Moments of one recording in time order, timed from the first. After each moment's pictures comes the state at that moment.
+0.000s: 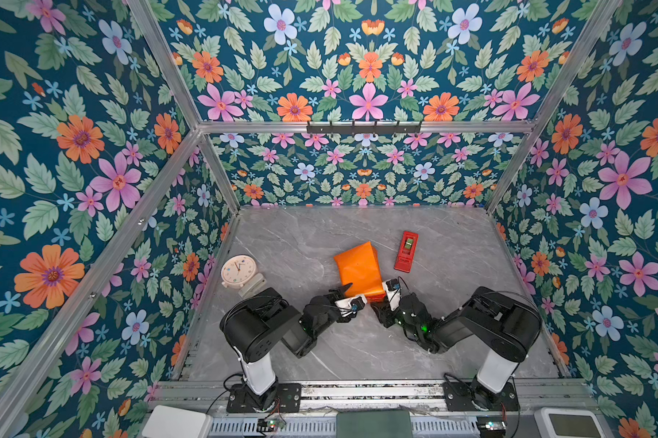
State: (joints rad) left arm -0.77 1.76 0.28 1.26 0.01 0.68; right arm 0.80 1.76 0.37 0.91 0.08 0.32
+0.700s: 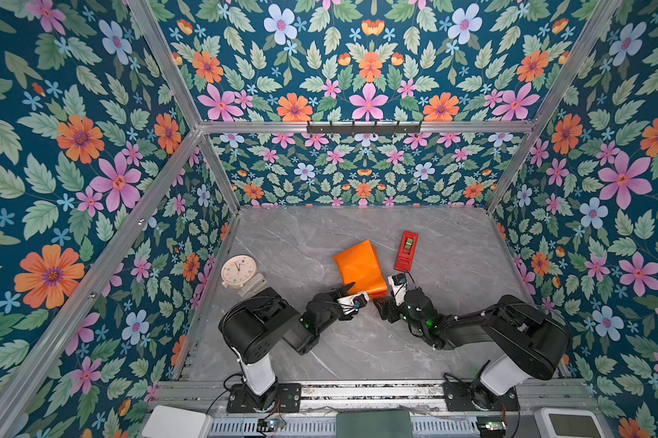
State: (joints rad) left arm -0.77 1.75 0.31 1.20 0.01 0.67; right arm 0.75 1.57 0.38 0.71 0.07 0.33
